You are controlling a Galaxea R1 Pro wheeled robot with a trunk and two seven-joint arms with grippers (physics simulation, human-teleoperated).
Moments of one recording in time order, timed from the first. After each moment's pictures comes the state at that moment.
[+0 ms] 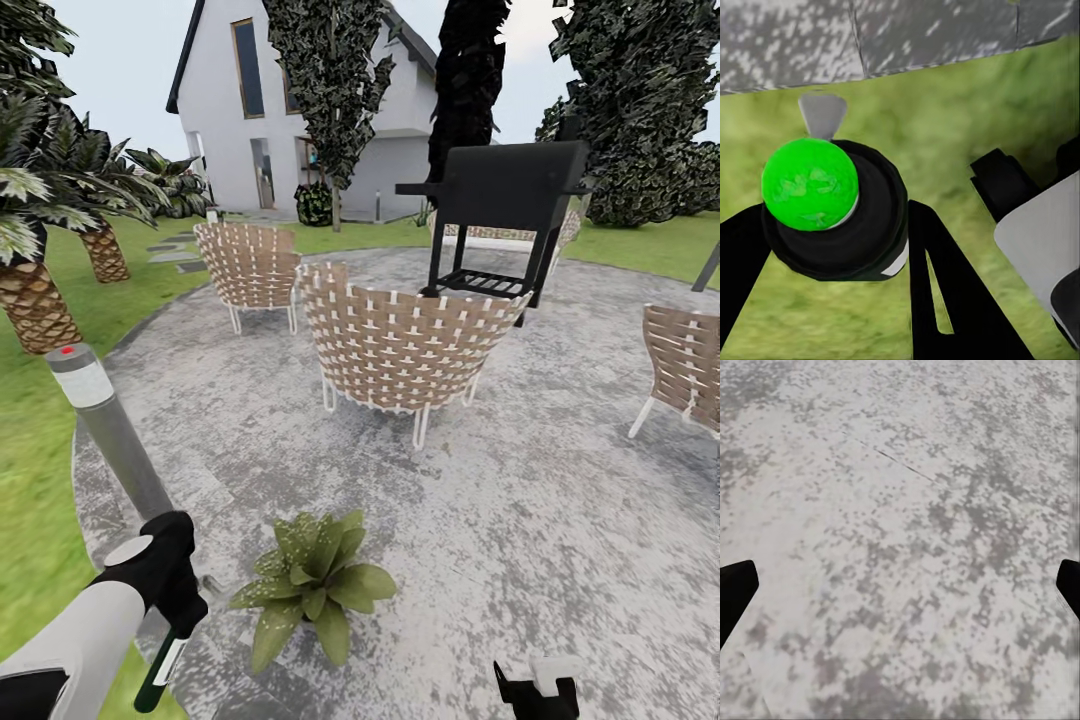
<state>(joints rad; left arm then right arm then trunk) -0.77 0.13 0.08 -0.53 -1.33 0.79 -1.29 -0.41 -0.13 0.20 -0.09 -0.15 -0.56 0.03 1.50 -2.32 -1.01</state>
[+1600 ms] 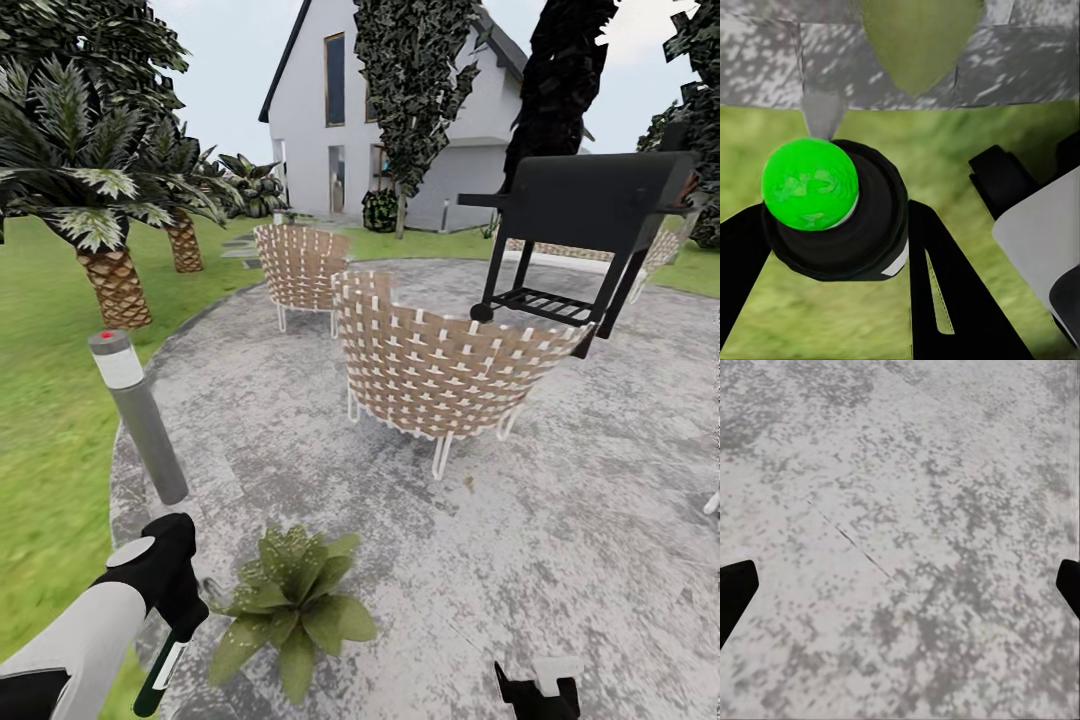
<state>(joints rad) -0.77 0.13 0.07 -0.51 -1.33 0.79 -1.29 -0.41 -0.13 0.20 -0.09 -0.15 -0.56 0.02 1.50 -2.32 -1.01</state>
